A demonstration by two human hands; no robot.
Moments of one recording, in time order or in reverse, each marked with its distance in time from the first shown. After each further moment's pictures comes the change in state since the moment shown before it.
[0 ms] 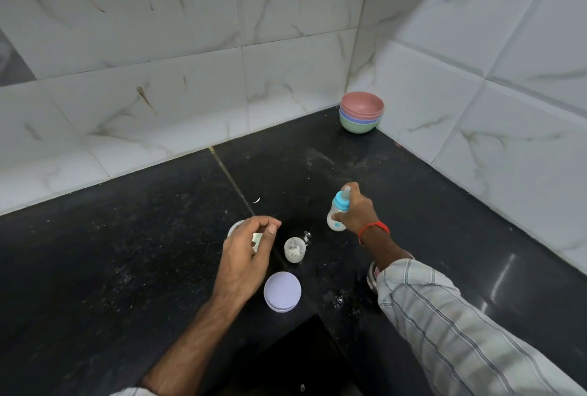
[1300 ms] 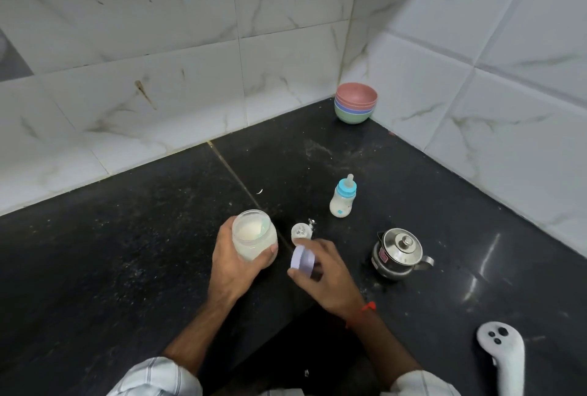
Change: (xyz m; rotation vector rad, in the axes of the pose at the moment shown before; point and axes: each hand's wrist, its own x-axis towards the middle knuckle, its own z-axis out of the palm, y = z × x) left_hand -0.016 -0.077 -0.020 -0.009 0.041 -0.105; right_hand -0.174 -0.029 0.077 0.291 -0.105 -0.215
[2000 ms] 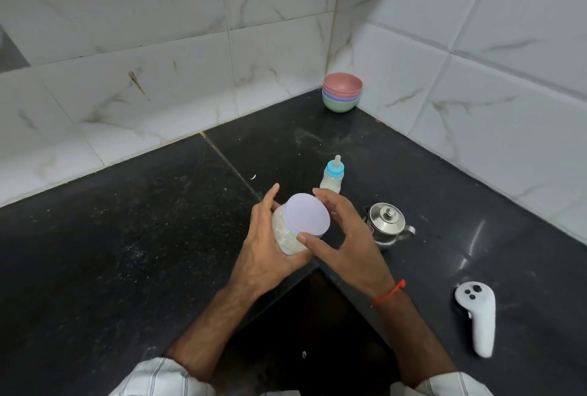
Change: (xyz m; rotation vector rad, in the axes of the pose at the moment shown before) left_hand -0.050 0.068 0.010 0.009 -0.287 0.237; right_hand -0.045 -0.067 -0.050 0.016 0.185 -0.245
